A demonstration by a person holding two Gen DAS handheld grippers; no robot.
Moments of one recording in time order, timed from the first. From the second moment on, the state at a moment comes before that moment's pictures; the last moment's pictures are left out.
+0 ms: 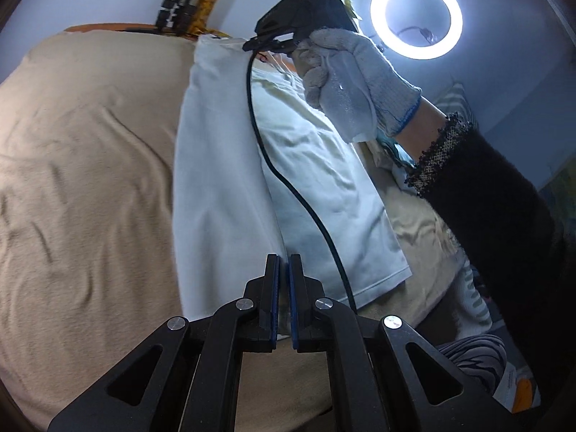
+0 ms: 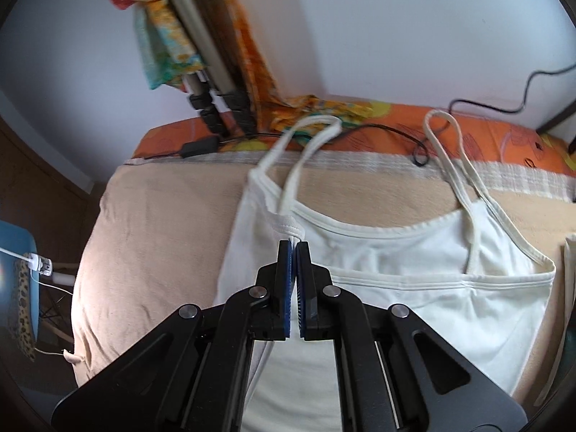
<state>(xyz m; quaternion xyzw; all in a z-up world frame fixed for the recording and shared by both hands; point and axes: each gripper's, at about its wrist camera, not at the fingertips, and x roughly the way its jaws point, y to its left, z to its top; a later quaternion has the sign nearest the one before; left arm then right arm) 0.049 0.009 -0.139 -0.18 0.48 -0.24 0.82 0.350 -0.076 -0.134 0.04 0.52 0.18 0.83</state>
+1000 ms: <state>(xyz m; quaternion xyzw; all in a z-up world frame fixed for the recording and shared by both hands) 0.036 0.019 -0.107 -0.11 0.43 -0.22 0.87 0.233 -0.226 -0.042 0.08 0.43 0.15 0.89</state>
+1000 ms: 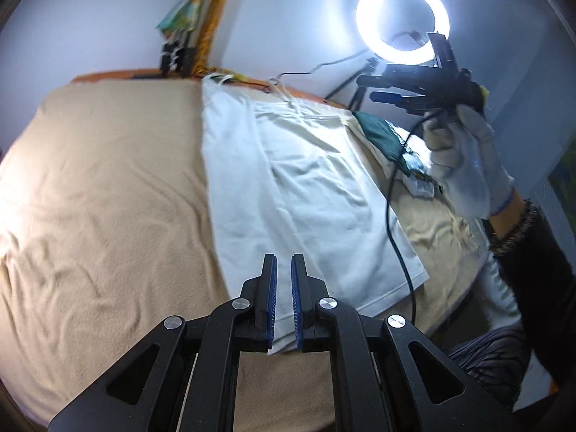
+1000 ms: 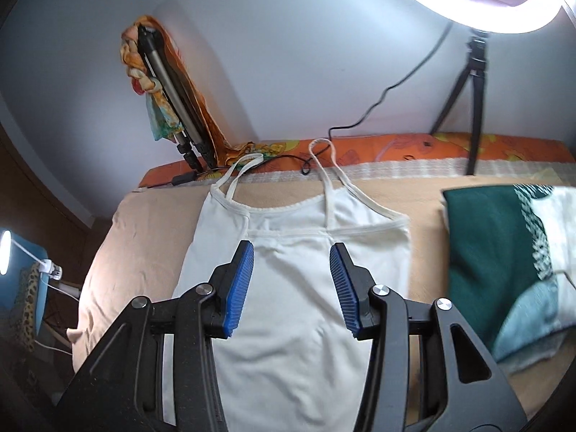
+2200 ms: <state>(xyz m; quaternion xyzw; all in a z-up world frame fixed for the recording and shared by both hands) 0.026 -0.226 -0.163 0.05 0.44 -0.31 0.84 0.185 -0.383 -0.089 0.15 0.48 0.20 0.84</state>
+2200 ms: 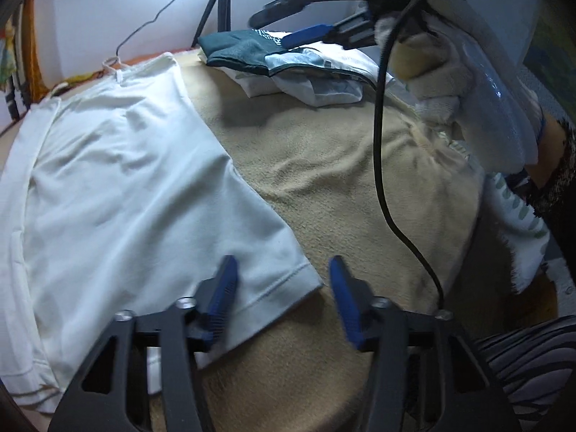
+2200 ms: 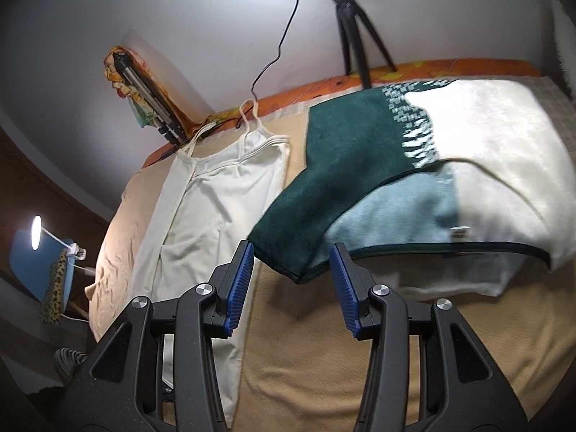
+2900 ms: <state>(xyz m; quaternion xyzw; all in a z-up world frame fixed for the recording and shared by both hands) 0.044 -0.184 -0.147 -0.06 0.44 -0.33 0.83 0.317 -0.302 -0.150 0.16 0.53 0.12 0.83</state>
